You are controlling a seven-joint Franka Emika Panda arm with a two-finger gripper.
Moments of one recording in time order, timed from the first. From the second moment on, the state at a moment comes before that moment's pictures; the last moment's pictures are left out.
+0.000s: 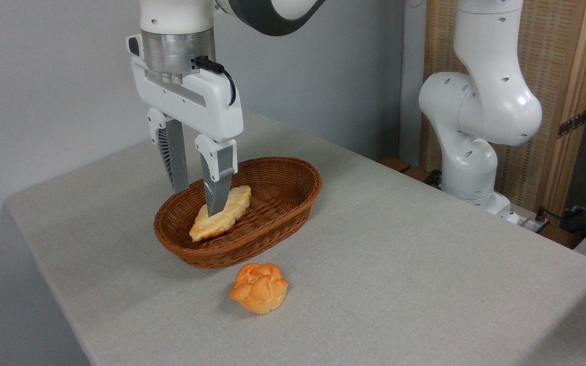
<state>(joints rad) -0.05 -0.02 -0.08 -1.77 -0.05 1.88 0.57</state>
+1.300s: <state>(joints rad) -0.06 -0.02 -0.11 -1.80 -0.05 1.84 0.57</state>
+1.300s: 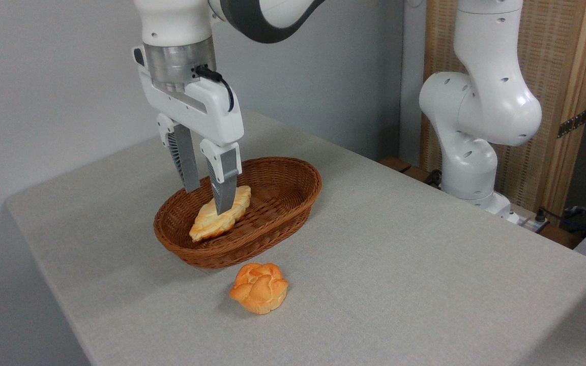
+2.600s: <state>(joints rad) -0.18 0.00 -0.19 -2.07 -0.12 2.12 0.34</state>
